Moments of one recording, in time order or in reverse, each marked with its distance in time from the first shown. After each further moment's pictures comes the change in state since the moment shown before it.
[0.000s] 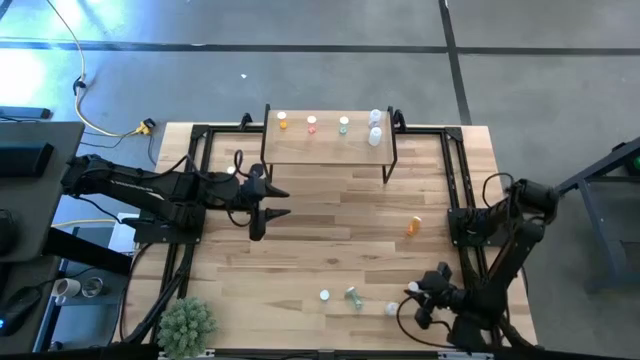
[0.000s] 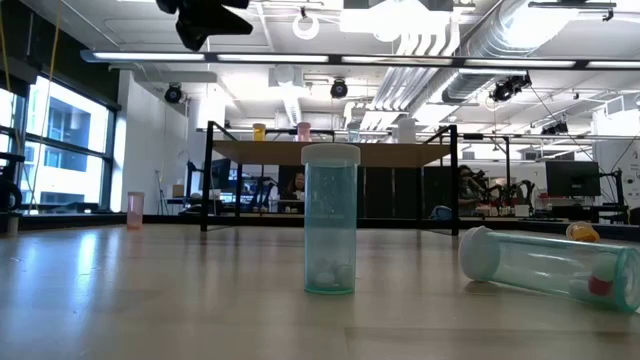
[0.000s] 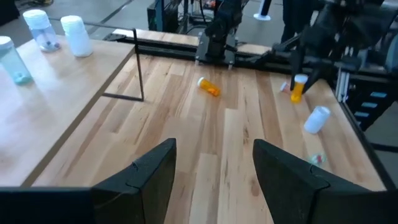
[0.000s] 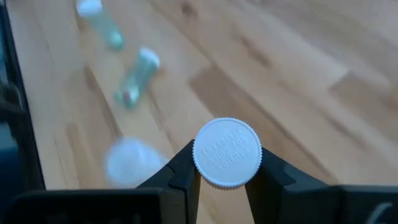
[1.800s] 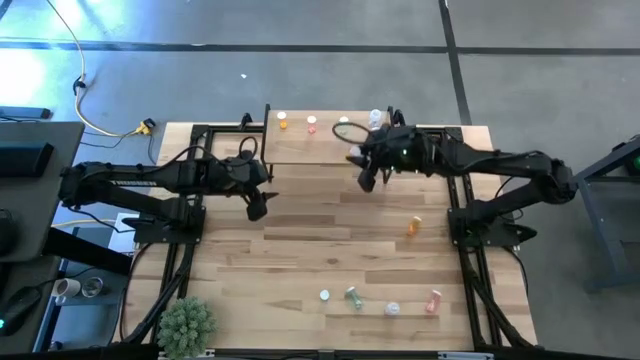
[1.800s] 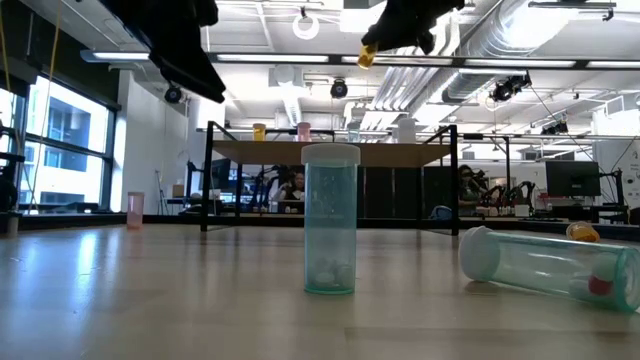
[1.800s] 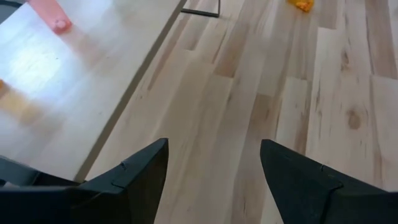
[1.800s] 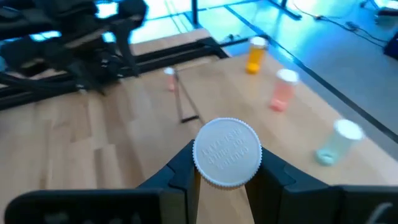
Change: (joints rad) left arm 0.231 0.000 0.000 -0.316 -0.001 0.064; right arm -1.345 -0.359 0.237 0.445 -0.639 -1.712
